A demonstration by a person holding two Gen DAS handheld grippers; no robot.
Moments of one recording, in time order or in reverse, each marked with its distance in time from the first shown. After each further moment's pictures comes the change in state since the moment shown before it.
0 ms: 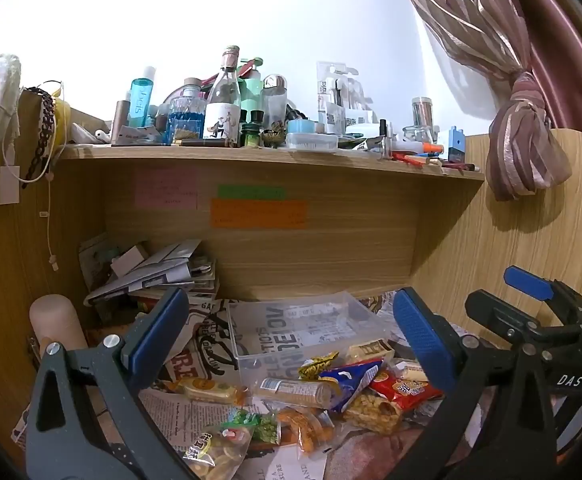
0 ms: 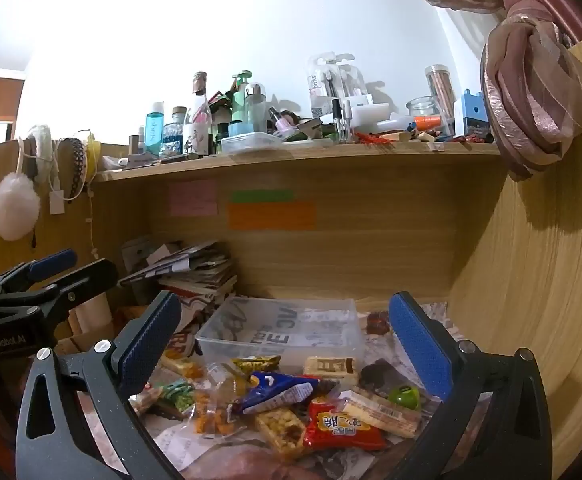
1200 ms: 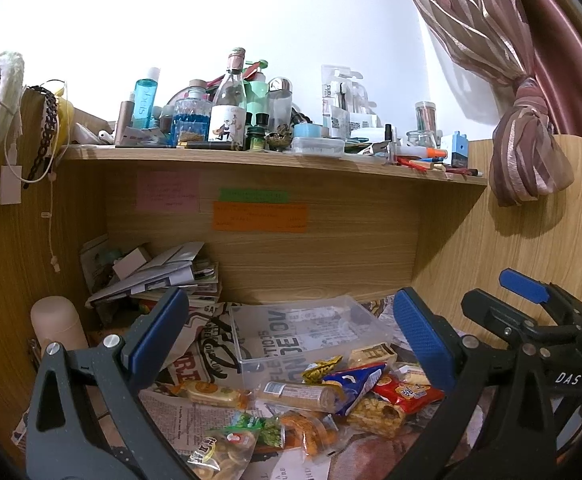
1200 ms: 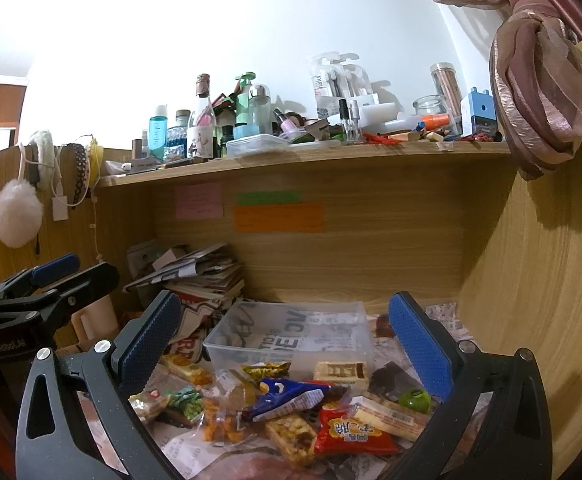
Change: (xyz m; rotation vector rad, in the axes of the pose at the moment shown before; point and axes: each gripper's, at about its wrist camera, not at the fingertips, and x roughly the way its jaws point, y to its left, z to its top) left arm 0.001 -0.002 0.006 0.001 -0.011 0.010; right arm 0.007 0.005 0.003 0.020 -0.005 0.023
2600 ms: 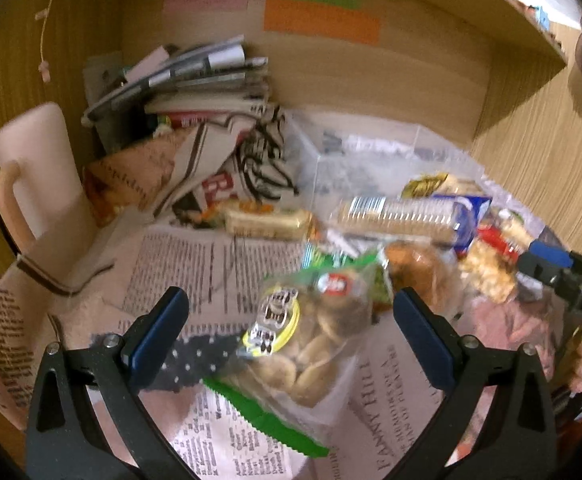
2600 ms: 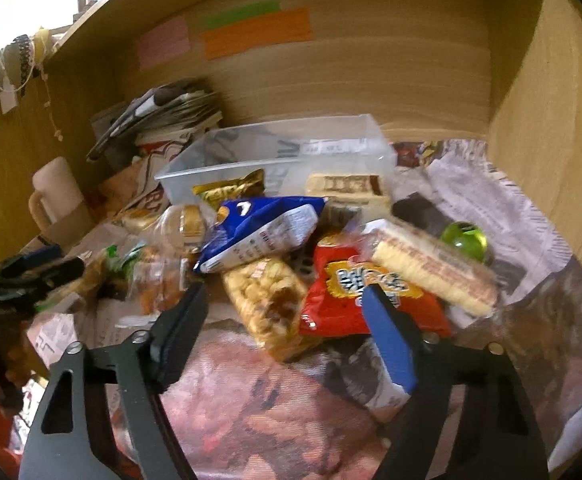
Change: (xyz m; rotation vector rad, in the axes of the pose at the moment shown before) left arm 0.079 0.070 -0.142 -0.174 0.524 0.019; right arm 0.077 -0.037 -0.111 0.087 0.506 0.059
